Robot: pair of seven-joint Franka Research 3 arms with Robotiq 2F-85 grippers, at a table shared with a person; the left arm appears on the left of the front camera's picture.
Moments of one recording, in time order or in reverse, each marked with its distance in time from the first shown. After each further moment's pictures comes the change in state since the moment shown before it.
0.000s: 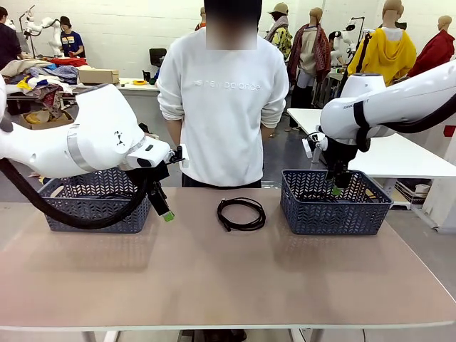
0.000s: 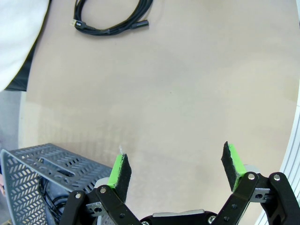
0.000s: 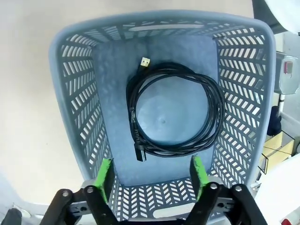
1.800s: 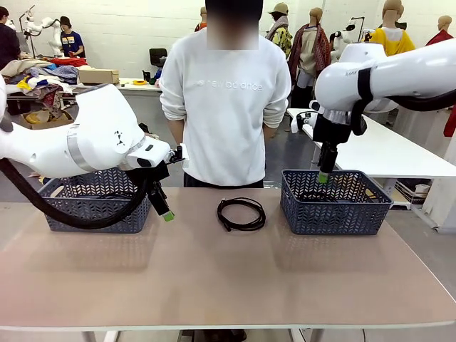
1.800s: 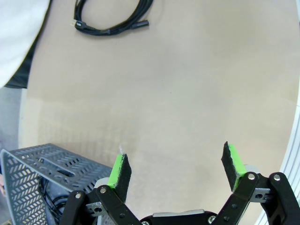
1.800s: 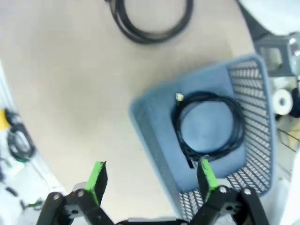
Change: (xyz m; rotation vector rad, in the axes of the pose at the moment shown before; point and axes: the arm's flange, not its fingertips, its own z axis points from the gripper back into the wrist) left arm 0.000 0.000 0.000 0.000 0.000 0.000; right arm 0.057 0.052 0.083 0.090 -0.118 -0.296
